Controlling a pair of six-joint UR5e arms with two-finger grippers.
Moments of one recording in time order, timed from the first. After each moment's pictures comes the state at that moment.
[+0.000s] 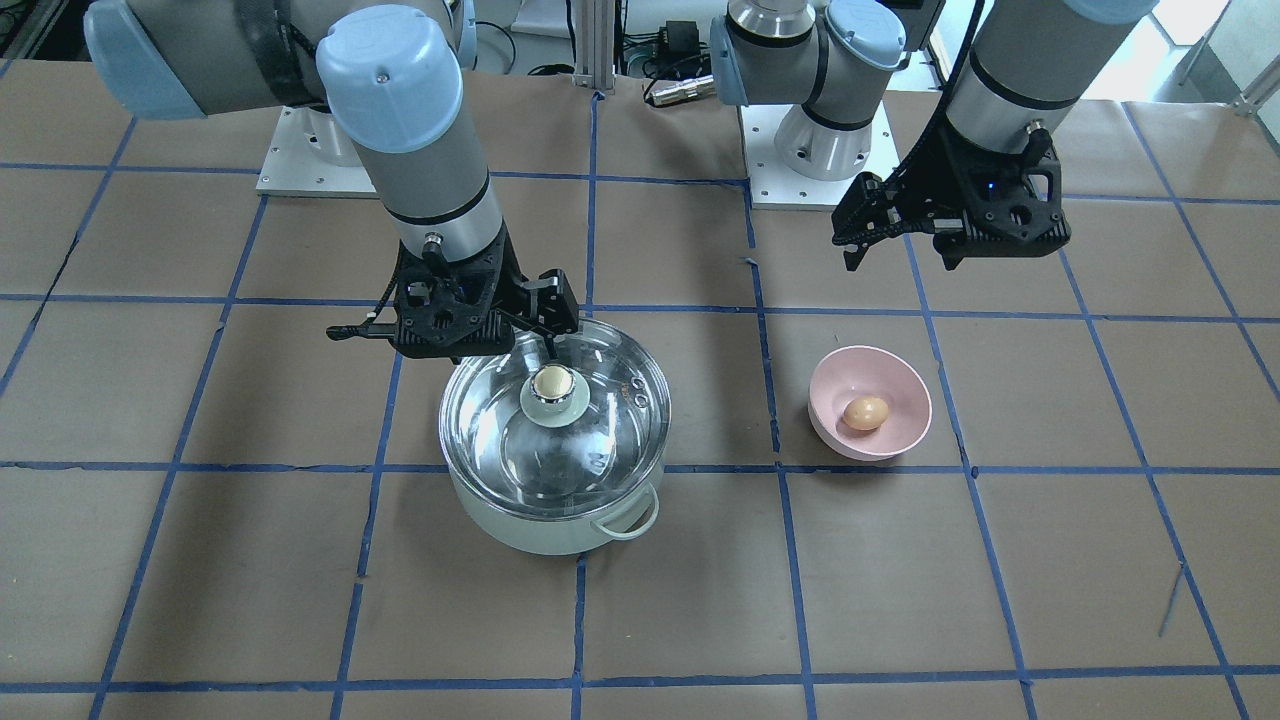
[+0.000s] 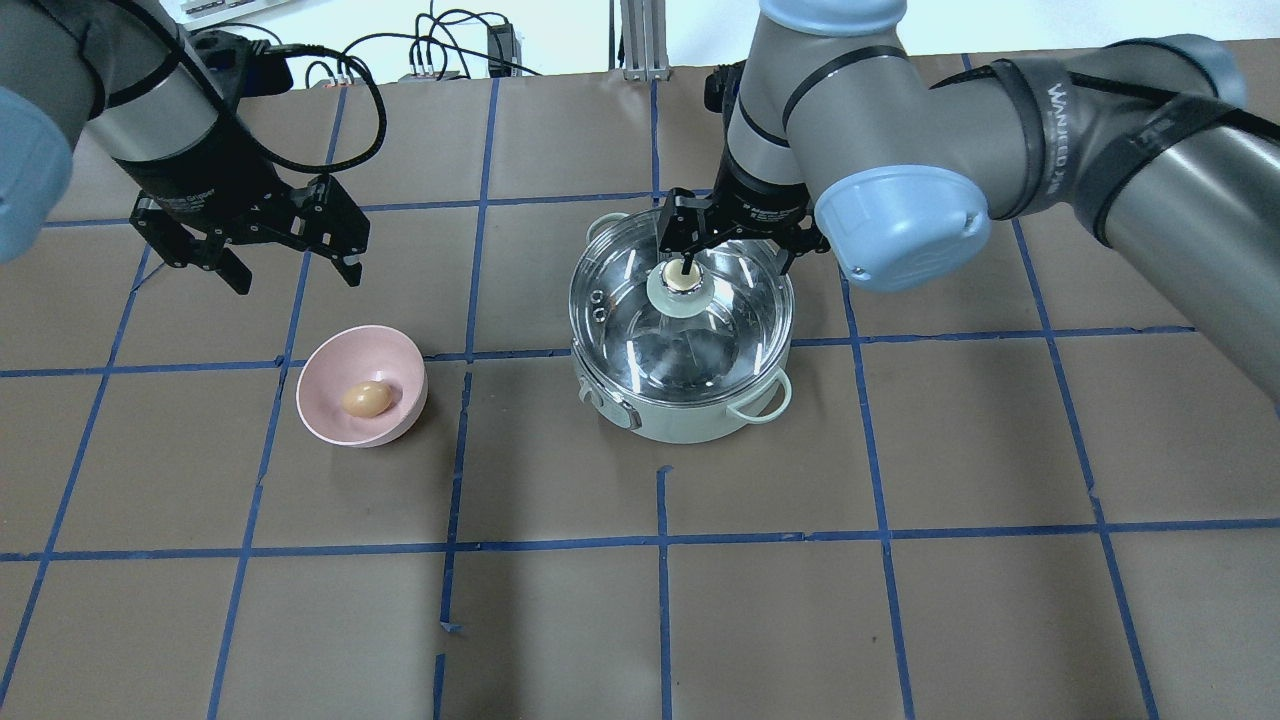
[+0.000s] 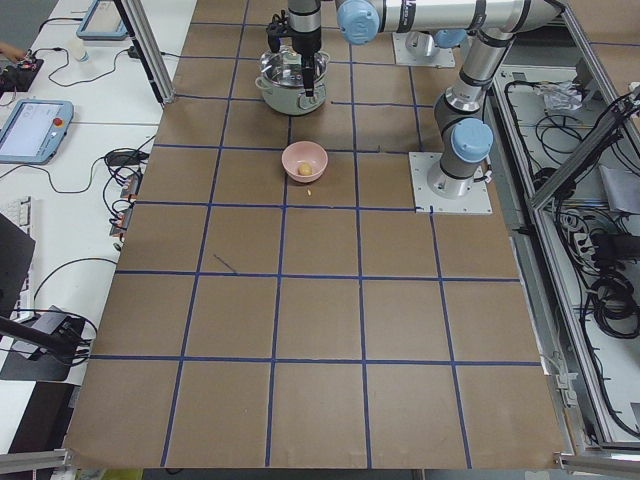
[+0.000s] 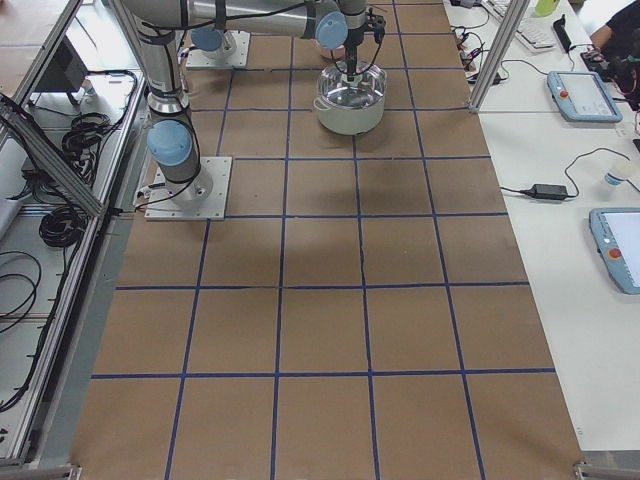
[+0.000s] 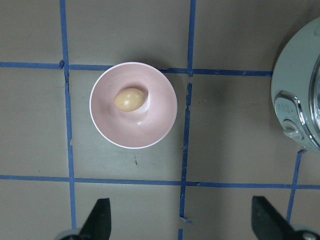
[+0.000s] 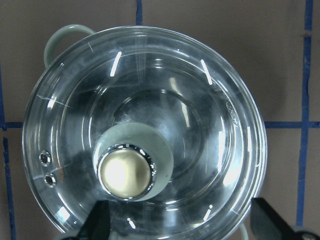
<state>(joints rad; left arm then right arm) -1.48 -1.55 -1.64 -1.58 1.58 0.07 1.83 -1.37 1.64 -1.93 -1.46 0.28</state>
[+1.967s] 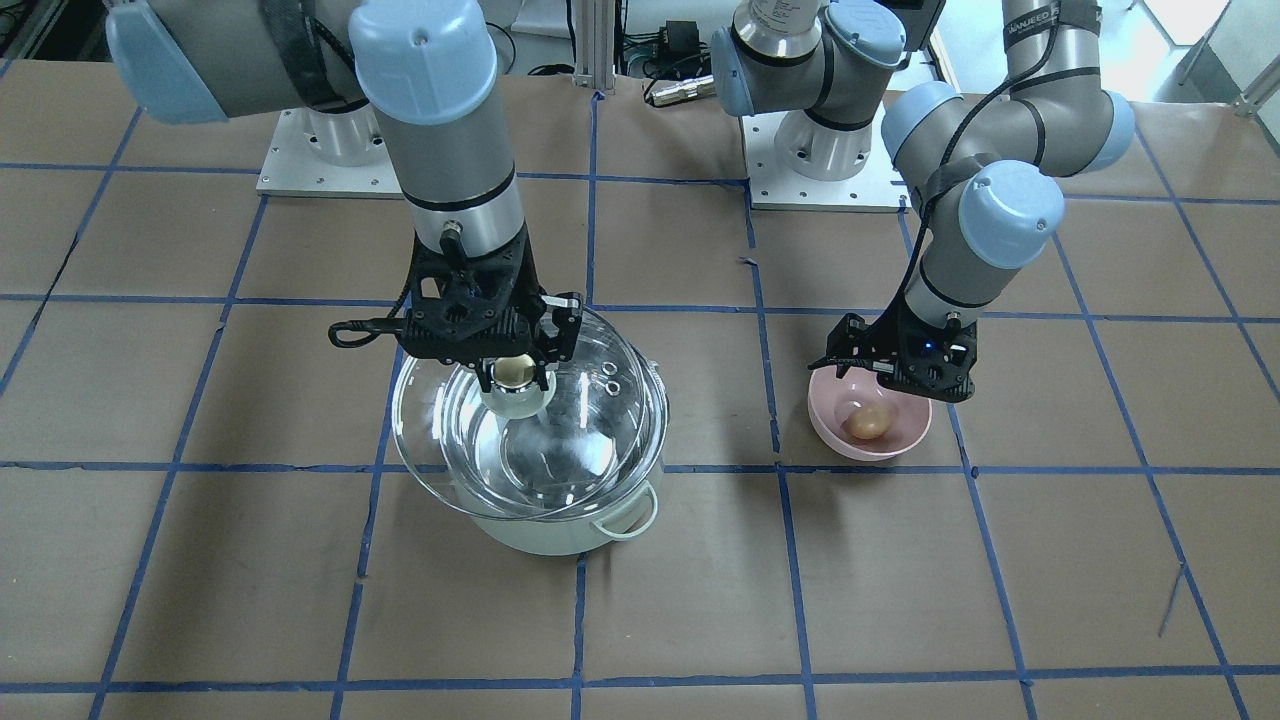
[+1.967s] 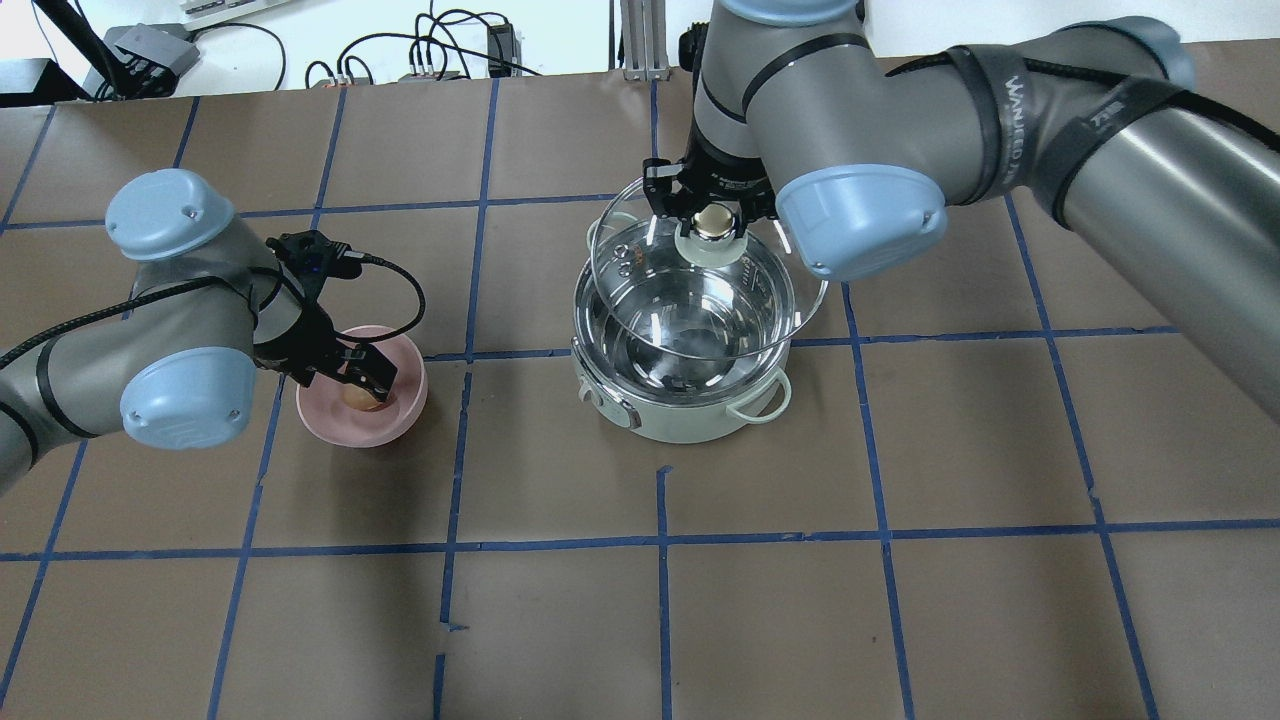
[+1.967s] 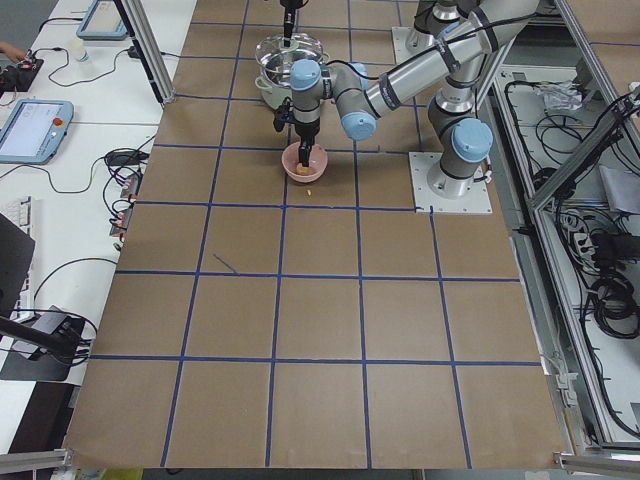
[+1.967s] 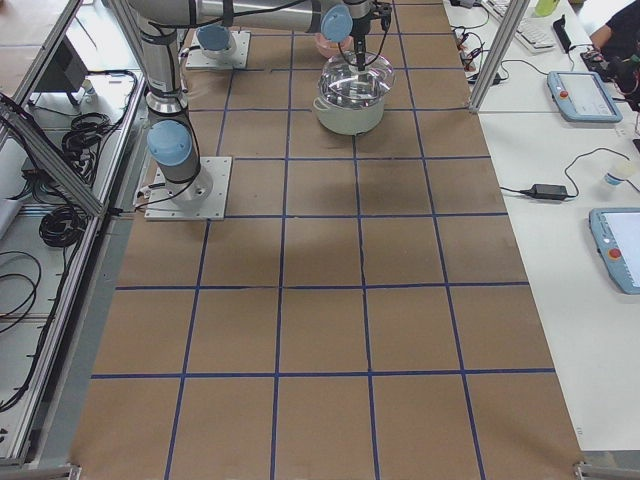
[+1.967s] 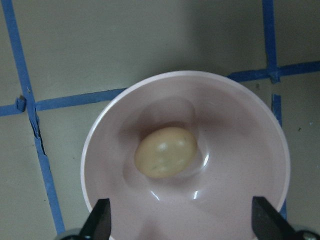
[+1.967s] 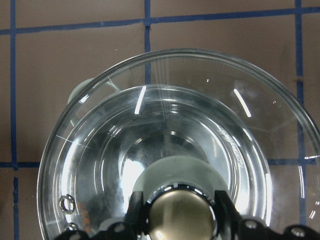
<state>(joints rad) -1.36 -1.69 -2.09 -0.96 1.58 0.47 1.83 -1.37 1.58 -1.99 -1.54 0.29</state>
